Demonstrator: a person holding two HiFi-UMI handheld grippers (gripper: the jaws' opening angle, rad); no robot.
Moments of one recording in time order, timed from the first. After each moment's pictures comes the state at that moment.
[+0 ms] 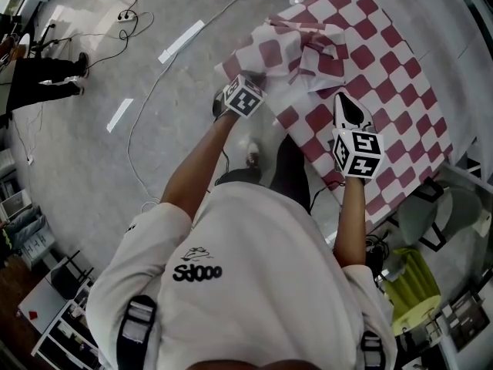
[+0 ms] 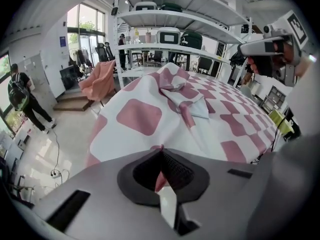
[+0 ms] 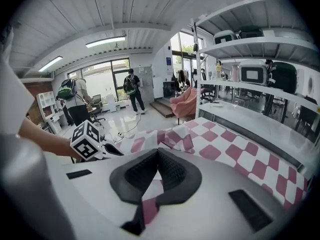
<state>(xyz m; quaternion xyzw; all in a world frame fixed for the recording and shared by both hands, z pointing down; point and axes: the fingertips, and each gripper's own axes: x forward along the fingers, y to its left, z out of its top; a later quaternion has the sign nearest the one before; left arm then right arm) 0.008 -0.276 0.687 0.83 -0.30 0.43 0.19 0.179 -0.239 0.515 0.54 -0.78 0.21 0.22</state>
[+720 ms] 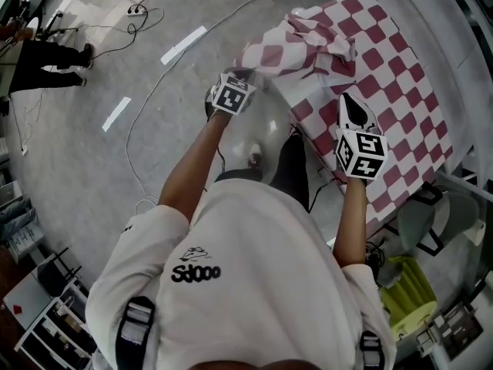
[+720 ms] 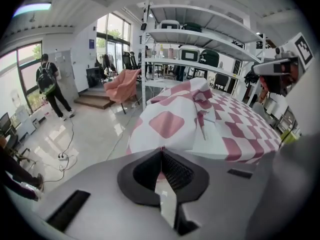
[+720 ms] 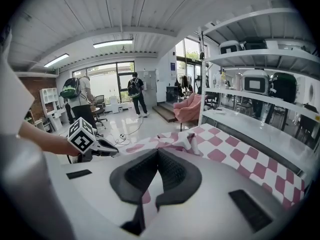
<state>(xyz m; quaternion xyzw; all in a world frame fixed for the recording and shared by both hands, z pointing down) -0.083 -0.253 0.657 0.82 -0.40 0.35 0.22 0.133 -0.199 0.493 0.54 -0.79 0.17 0.22</state>
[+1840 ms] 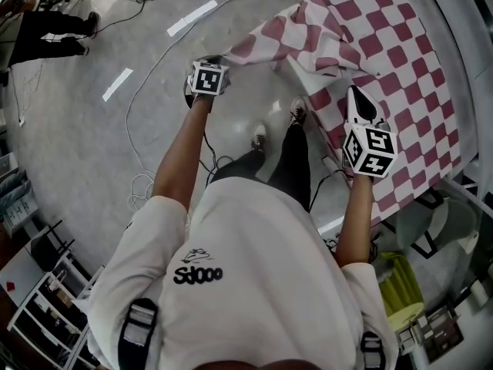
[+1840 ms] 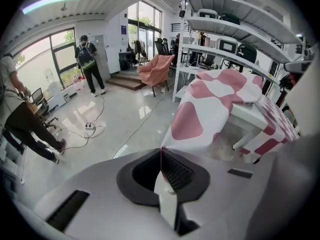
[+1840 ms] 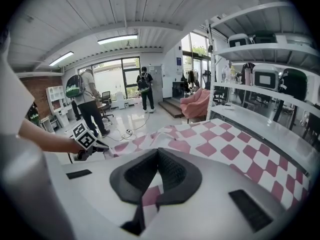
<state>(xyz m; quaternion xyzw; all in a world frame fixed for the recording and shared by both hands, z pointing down) -0.240 -0.233 0.733 0.70 -0.52 0.38 0.30 0.095 -0.202 0.522 0.50 -0.81 0.19 0.24</state>
